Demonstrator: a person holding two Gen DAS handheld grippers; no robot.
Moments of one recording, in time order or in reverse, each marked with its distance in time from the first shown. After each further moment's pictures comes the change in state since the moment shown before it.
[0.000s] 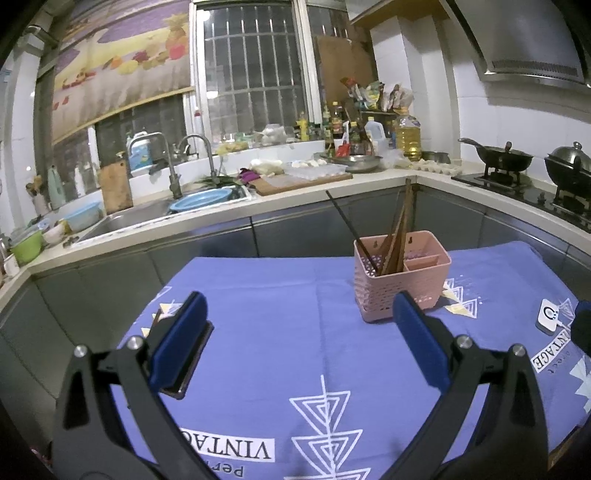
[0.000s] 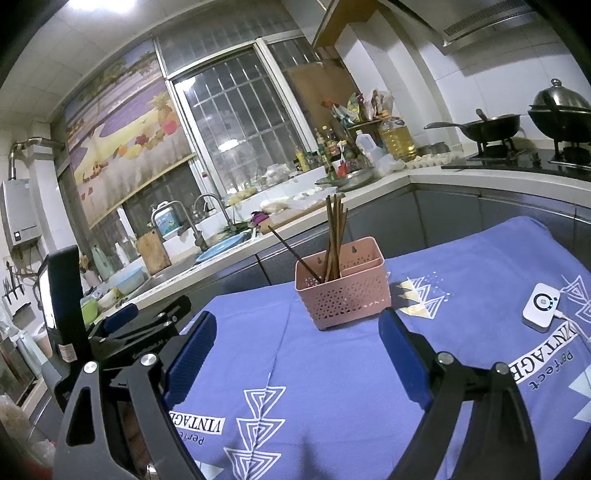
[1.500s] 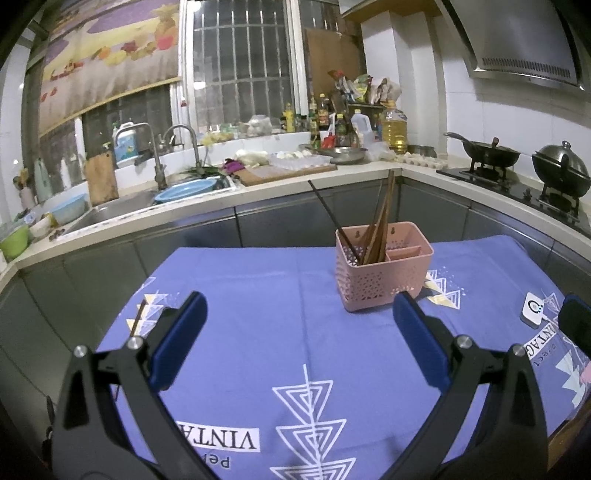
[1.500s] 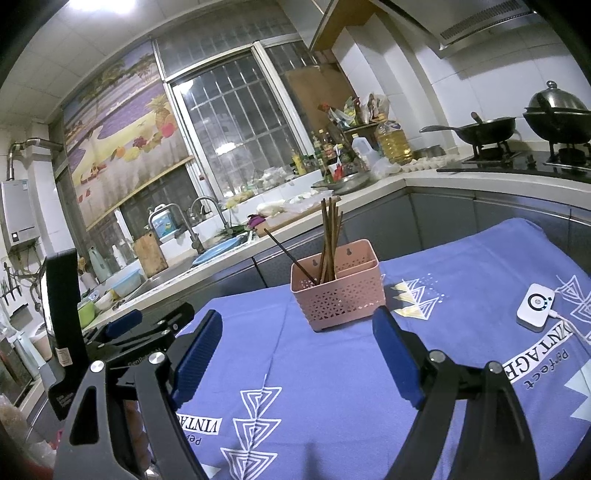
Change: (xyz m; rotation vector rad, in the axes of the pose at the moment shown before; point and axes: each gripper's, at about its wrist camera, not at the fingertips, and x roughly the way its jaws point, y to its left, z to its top) left arm 0.002 -0.018 -0.009 -0.019 0.033 -0.053; right arm -0.003 -0.009 0.007 0.002 -0.009 -0.011
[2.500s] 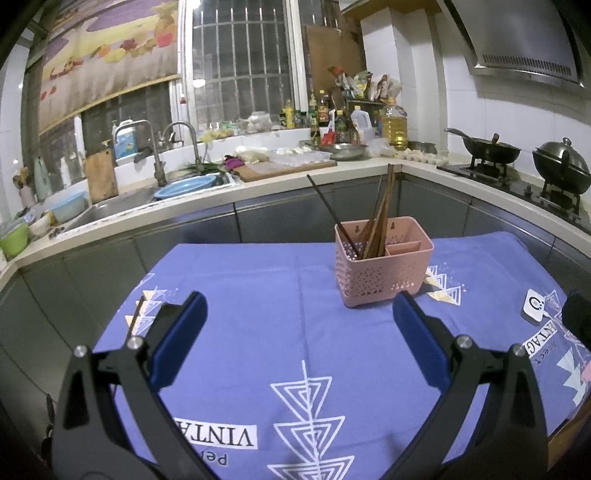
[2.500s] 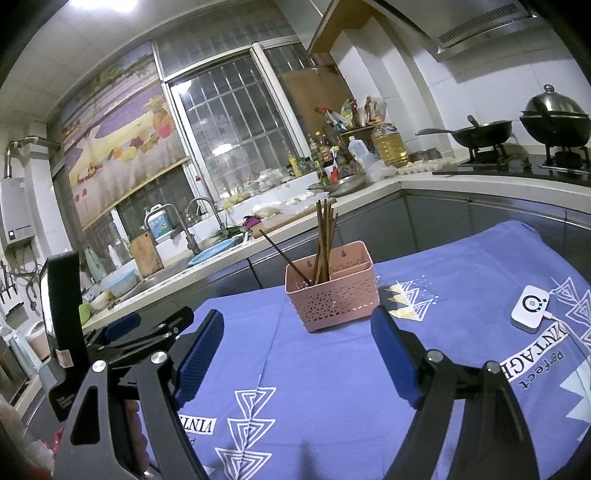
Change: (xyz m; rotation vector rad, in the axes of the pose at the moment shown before) left arm 0.002 -0.002 -0.004 0.002 0.008 0.000; right arm 0.002 -0.009 0.005 -0.005 -0.007 -0.015
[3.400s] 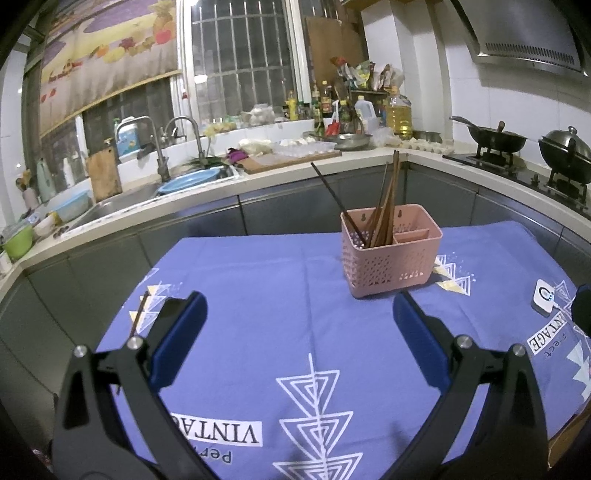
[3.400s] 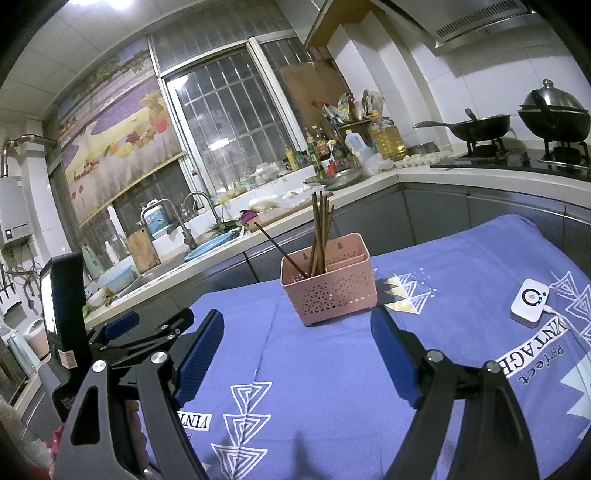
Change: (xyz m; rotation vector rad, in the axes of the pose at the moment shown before) left arm 0.012 0.008 -0.010 0.017 0.031 0.021; right arm 0.008 -0.005 -0.011 0.002 0.023 -0.011
